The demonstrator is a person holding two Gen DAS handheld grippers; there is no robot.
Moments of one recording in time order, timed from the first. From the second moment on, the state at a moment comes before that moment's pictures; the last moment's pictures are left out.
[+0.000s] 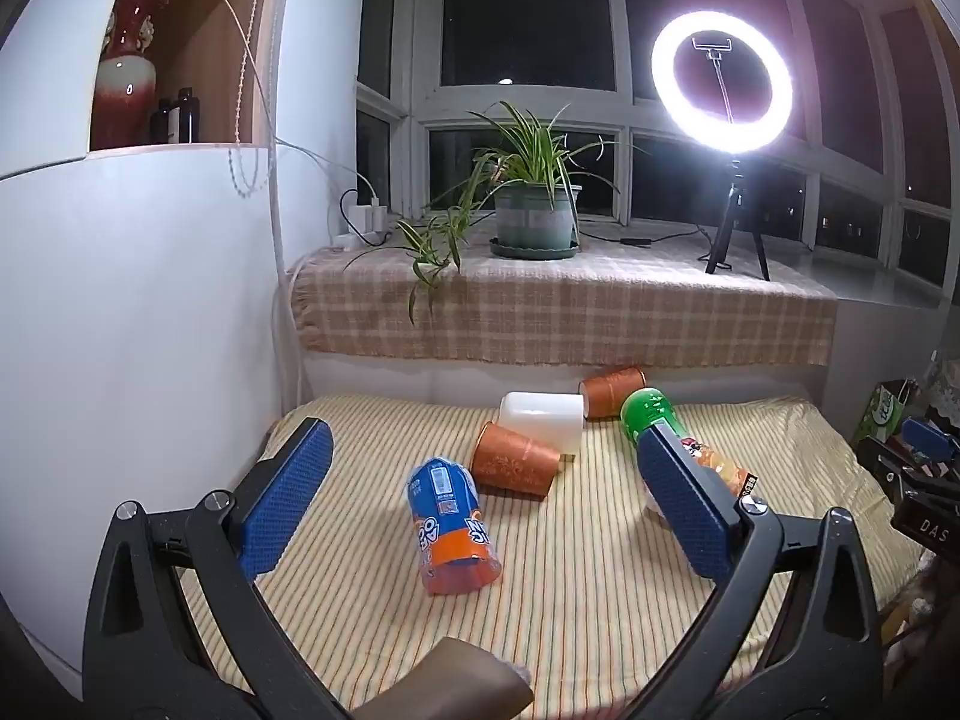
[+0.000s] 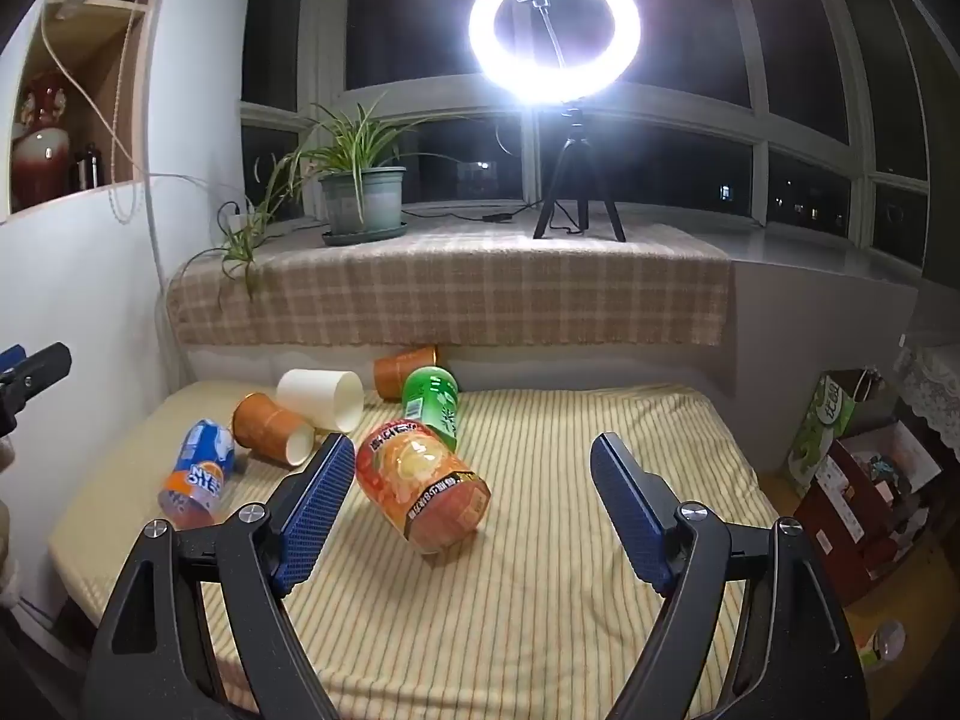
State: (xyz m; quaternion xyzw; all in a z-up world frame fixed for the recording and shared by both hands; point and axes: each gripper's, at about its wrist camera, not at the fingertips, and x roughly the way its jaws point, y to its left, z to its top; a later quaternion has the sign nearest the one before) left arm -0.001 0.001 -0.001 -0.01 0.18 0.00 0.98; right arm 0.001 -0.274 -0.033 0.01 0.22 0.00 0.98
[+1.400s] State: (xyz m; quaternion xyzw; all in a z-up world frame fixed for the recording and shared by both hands) left arm 0.007 0.002 -0.004 -0.01 0.19 0.00 0.98; right arm 0.017 -0.269 -0.030 0.01 0.22 0.00 0.98
